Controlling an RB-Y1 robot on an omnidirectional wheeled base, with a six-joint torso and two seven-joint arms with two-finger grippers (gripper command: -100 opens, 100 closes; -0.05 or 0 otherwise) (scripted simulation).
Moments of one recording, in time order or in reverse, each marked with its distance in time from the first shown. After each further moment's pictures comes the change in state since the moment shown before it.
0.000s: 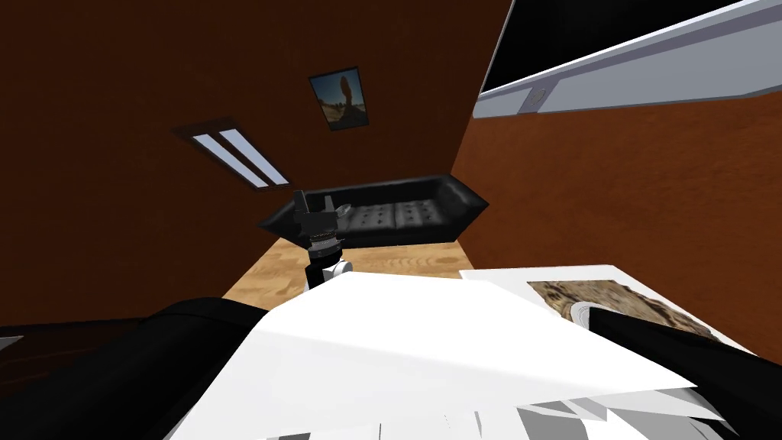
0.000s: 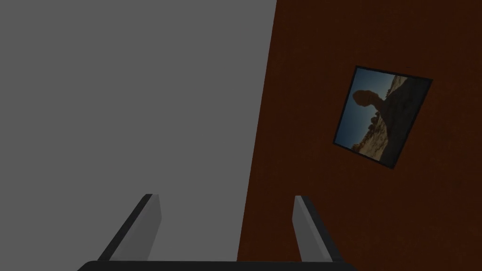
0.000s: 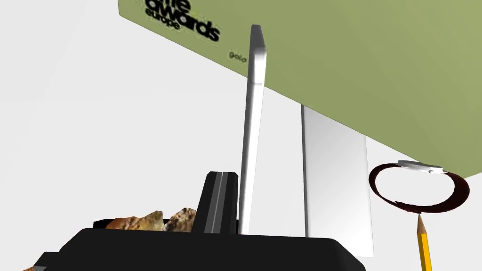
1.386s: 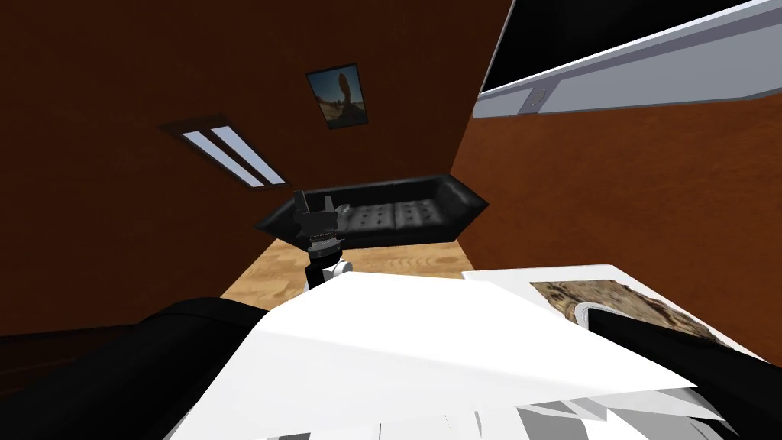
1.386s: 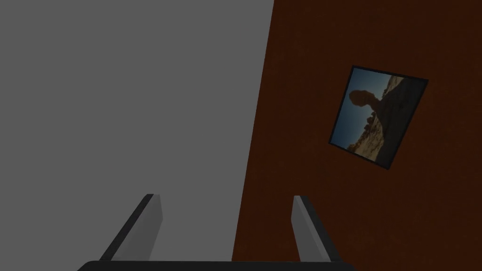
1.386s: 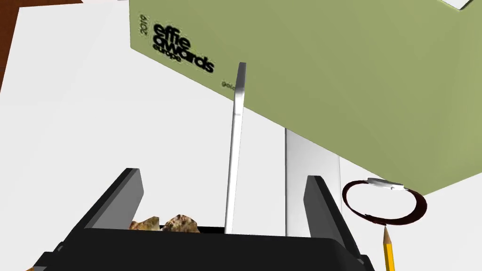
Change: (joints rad) left arm 0.000 0.000 0.000 0.000 0.000 0.000 0.000; right arm 0.025 0.043 0.021 -0.017 0.001 0.000 0.025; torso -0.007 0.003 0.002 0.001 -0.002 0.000
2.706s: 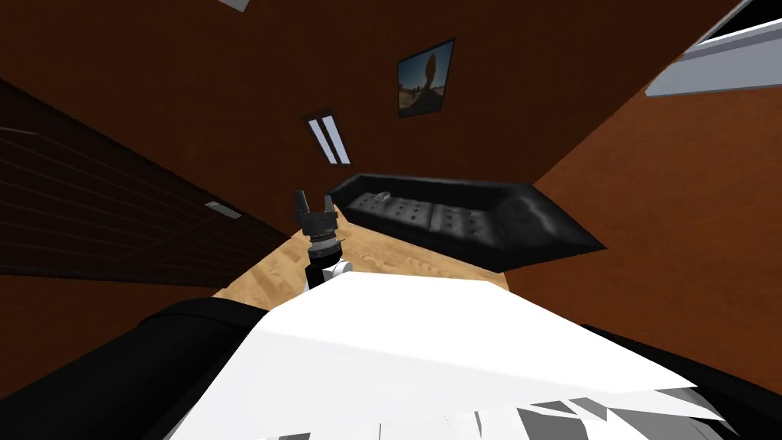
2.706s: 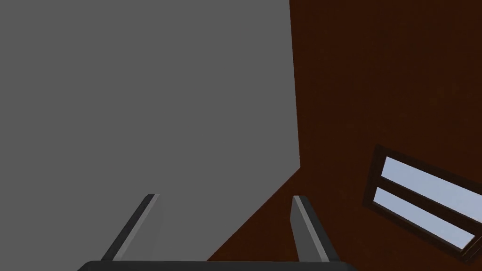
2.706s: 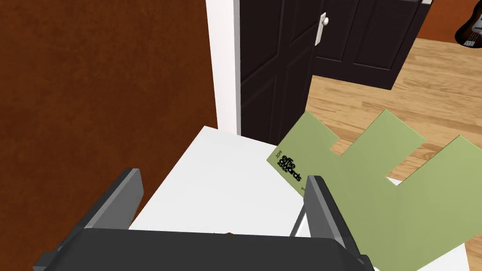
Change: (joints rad) left arm 0.000 0.000 0.000 0.000 0.000 0.000 0.000; right arm 0.300 0.158 0.319 -0.109 -0.042 -0.002 0.014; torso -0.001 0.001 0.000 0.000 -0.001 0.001
